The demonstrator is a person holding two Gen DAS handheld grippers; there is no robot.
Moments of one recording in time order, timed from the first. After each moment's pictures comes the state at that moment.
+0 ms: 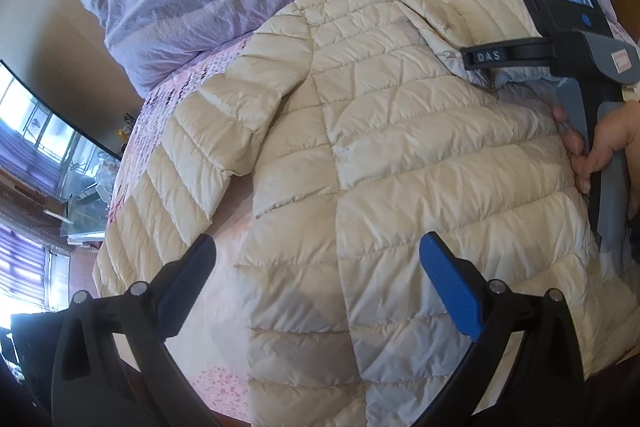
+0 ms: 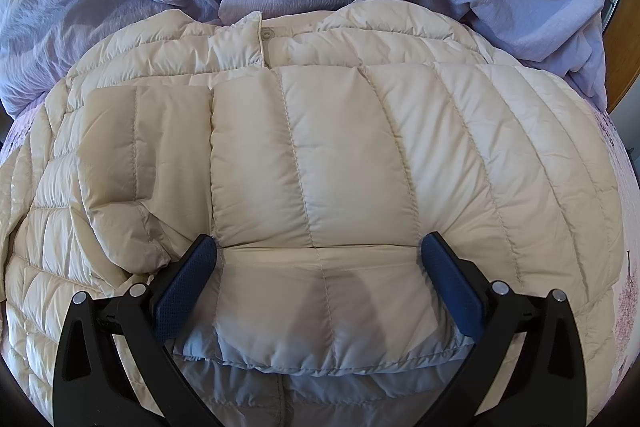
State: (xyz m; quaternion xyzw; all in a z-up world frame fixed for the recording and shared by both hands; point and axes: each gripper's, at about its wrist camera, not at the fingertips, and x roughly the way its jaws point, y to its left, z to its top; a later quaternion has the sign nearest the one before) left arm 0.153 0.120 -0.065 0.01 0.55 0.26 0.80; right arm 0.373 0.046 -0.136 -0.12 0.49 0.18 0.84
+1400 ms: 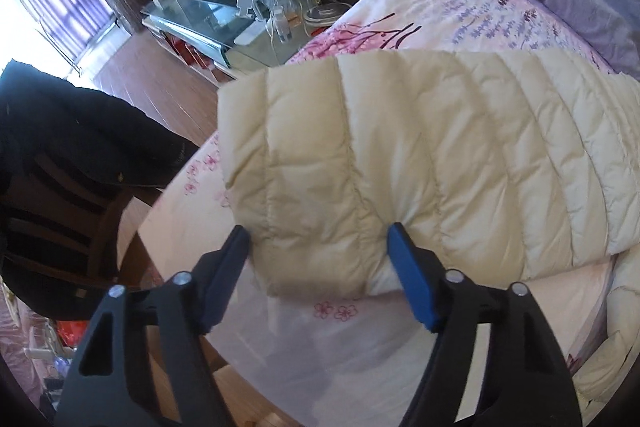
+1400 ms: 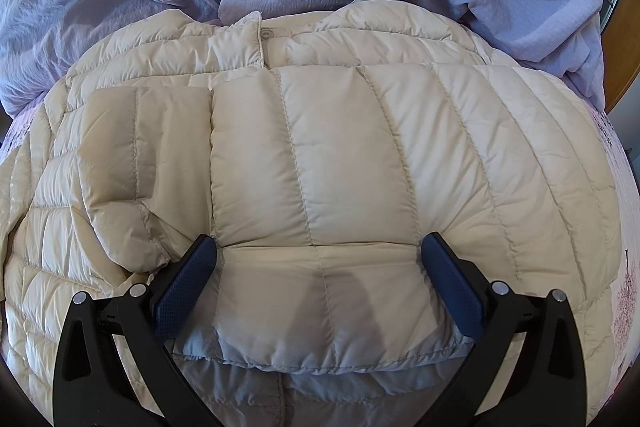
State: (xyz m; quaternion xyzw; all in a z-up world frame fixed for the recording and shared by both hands) left arm -0.028 0.367 -0.107 -0.28 0.49 0.51 0.65; right arm 0.374 0.044 -0.133 -0.12 0.49 0.17 0.84
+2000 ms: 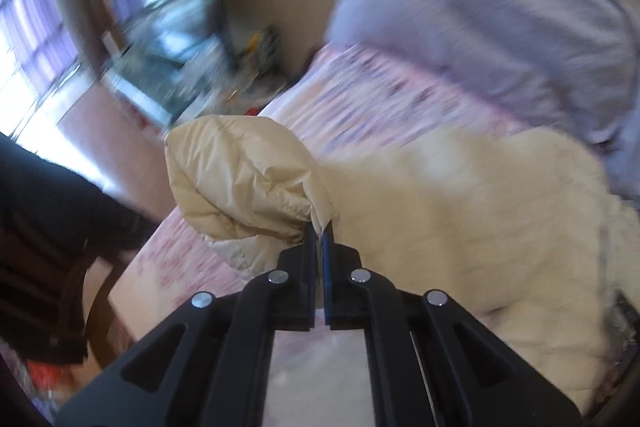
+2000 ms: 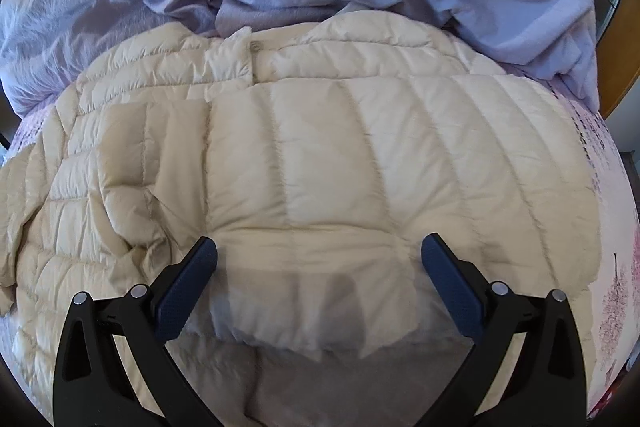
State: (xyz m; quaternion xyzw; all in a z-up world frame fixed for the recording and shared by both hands) left arm 0.057 0.338 -0.017 -0.23 0.40 0.45 0.76; right arm 0.379 0.020 -0.108 -0.11 0.49 0.18 0.84
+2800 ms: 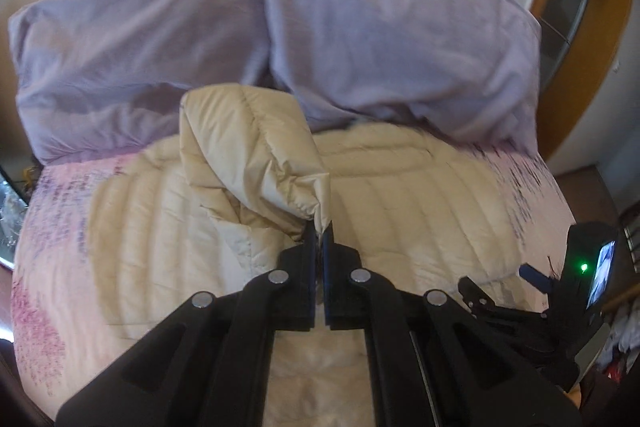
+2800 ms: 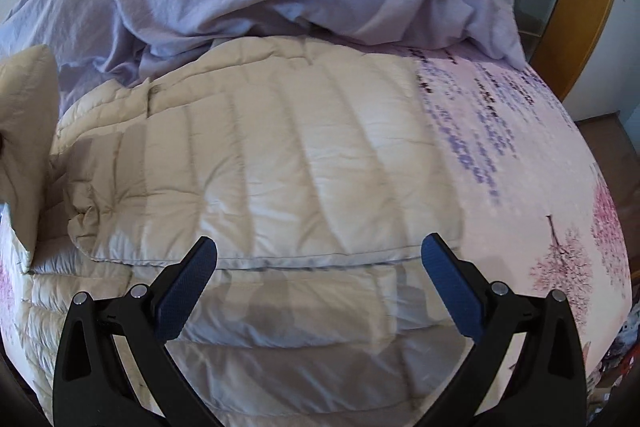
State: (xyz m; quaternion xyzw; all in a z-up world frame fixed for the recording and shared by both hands) left arm 0.305 0.069 0.019 -0.12 0.43 0.13 0.89; right arm 0.382 -0.114 -0.074 -0.06 0.48 0.14 0.87
